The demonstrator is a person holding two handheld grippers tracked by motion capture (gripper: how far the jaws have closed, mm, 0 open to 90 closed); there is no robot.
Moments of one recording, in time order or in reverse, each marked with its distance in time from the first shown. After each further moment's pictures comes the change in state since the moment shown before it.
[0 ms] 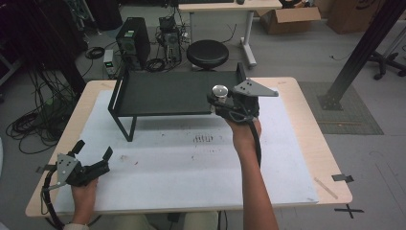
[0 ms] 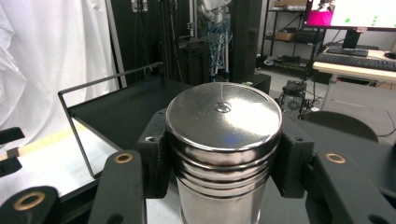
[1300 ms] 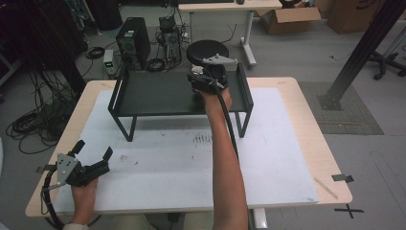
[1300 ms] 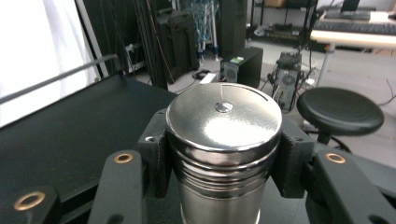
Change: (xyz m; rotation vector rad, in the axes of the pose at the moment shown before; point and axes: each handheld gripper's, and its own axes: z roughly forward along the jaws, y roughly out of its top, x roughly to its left) left arm 0.000 0.000 0.000 -0.001 -0.001 -0.002; right arm -0.027 0.013 0.128 0.133 -0.061 0.065
